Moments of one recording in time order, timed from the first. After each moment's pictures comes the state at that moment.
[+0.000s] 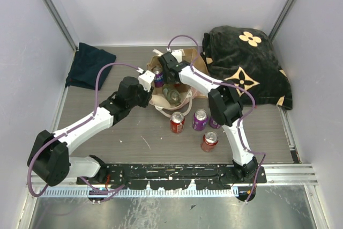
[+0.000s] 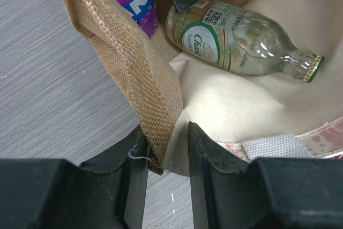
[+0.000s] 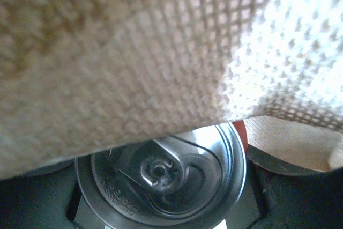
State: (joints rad) left arm -0.60 1.30 0.82 -0.05 -0.06 0.06; right arm 0.65 2.25 1.89 -0.60 0.43 0.51
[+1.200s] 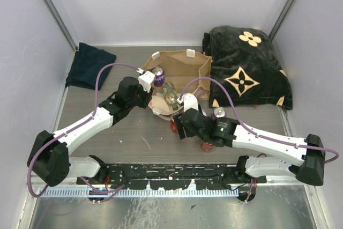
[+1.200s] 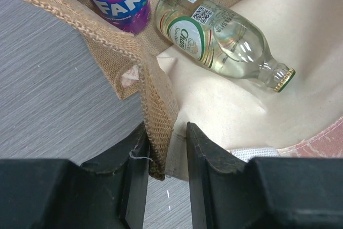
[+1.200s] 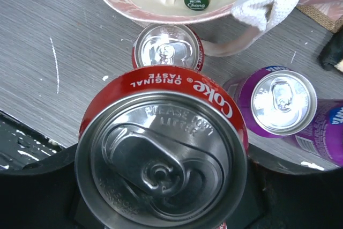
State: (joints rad) left arm -0.60 1.29 0.82 -0.07 -0.02 0.05; right arm 1.13 1.13 0.92 -0.61 0.46 0.47
